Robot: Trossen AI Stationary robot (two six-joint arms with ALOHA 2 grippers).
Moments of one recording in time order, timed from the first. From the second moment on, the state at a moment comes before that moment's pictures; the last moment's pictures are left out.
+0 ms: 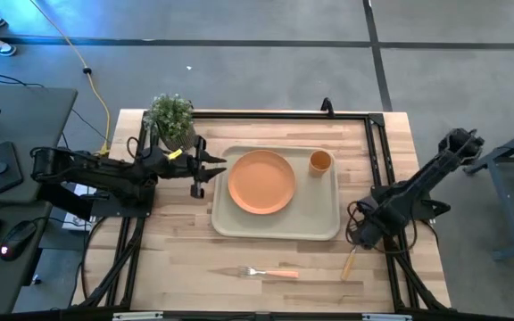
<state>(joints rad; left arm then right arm) 0.19 1.13 0.26 1.16 0.19 0.11 0.77 1.17 0.60 -1.05 -0.04 1.94</state>
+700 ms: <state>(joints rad) 0.18 1.25 0.40 1.04 0.19 0.13 0.82 1.37 0.60 -0.81 0.05 1.95</state>
